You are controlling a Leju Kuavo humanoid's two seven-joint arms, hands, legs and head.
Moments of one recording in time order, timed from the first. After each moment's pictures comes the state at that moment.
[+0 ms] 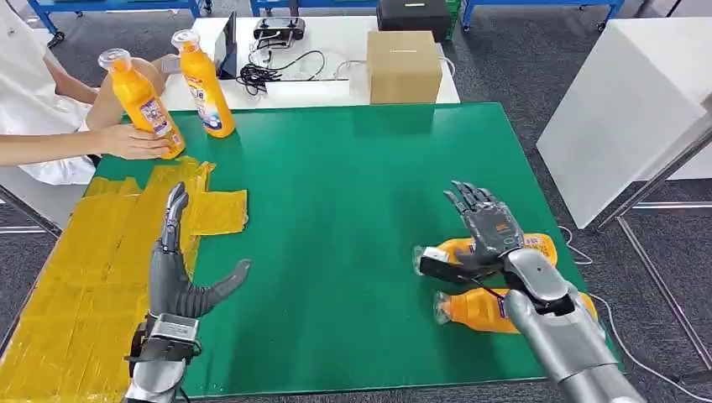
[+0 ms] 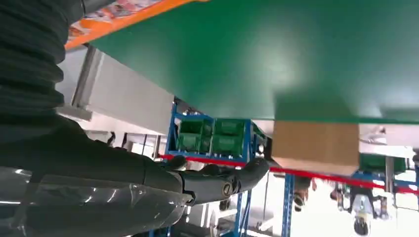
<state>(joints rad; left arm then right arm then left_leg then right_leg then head) -0.02 -0.13 -0.12 -1.60 -0.50 0.33 -0.68 -0.35 -0.33 0.32 -1.23 1.03 -0.03 -0.13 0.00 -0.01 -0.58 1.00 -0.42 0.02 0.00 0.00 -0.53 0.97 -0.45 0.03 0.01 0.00</state>
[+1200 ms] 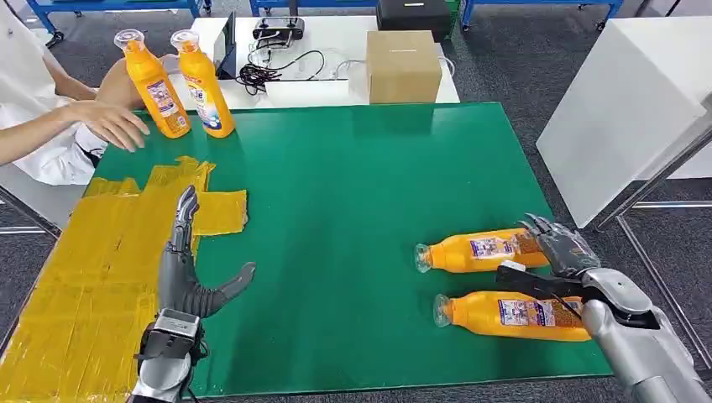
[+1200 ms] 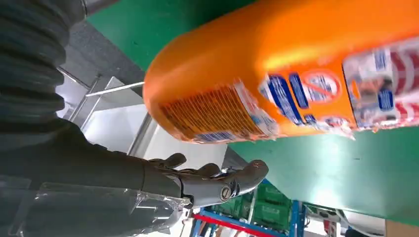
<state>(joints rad) -0.03 -0.14 -0.14 -1.54 -0.44 0.31 -0.69 -0.31 -0.51 0.21 -1.03 0.90 0.05 -0.25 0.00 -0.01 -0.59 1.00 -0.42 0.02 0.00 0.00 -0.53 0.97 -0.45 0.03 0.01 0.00</state>
